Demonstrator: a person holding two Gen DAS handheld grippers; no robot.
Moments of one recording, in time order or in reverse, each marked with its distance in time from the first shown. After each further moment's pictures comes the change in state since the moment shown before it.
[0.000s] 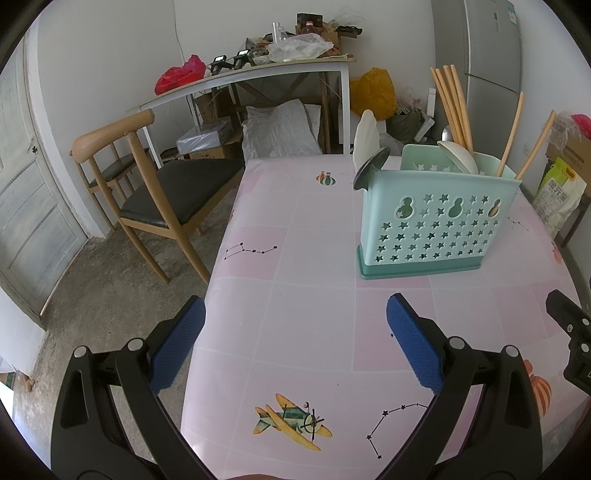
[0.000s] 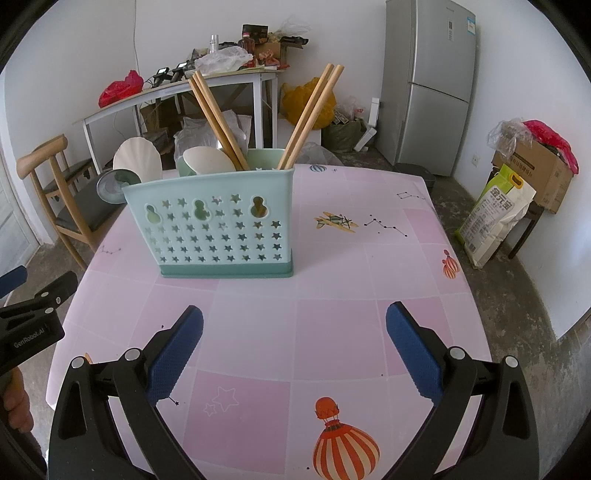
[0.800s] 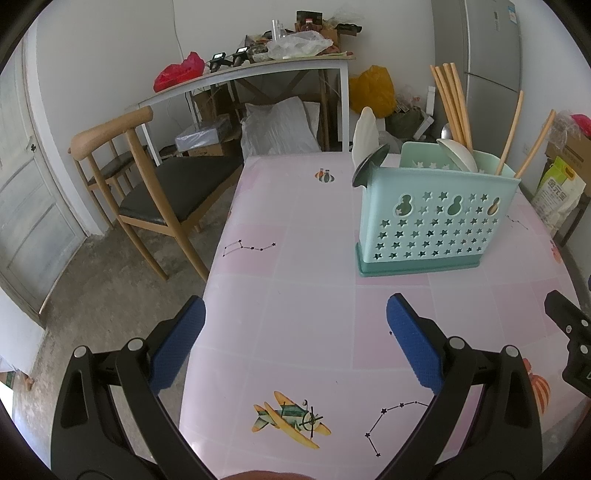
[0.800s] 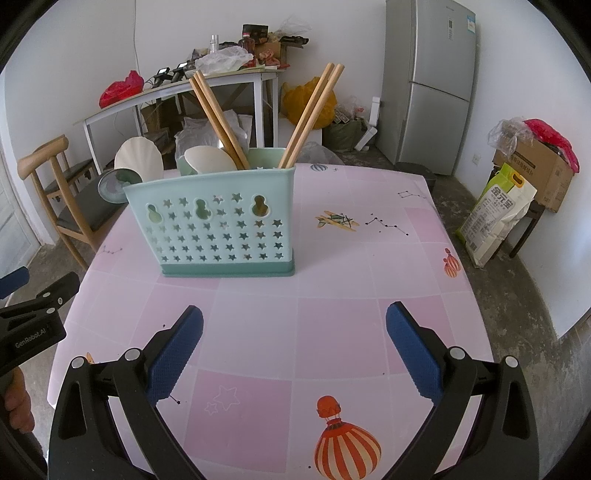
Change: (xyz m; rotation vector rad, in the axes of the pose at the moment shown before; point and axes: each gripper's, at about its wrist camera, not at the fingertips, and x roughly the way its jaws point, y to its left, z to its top) left arm 0.002 0.000 -0.002 0.002 0.013 -0.010; right arm 0.000 0.001 -0.001 0.000 -0.001 0.002
